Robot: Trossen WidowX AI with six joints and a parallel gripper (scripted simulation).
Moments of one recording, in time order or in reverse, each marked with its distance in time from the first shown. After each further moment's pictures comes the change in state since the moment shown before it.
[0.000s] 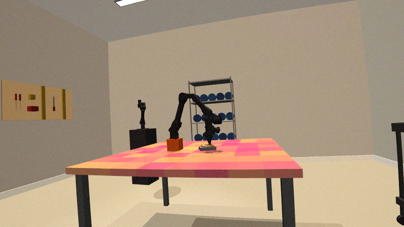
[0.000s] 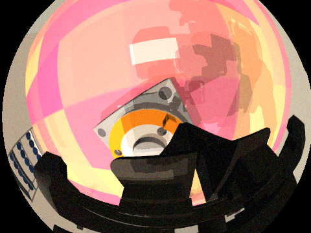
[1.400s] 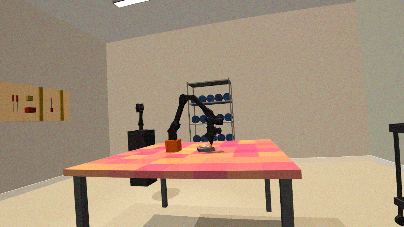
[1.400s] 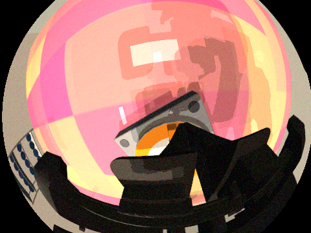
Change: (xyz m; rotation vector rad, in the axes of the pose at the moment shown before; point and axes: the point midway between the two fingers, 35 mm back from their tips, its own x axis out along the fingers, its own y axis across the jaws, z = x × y) arm -0.001 0.031 0.019 0.004 -0.010 -0.001
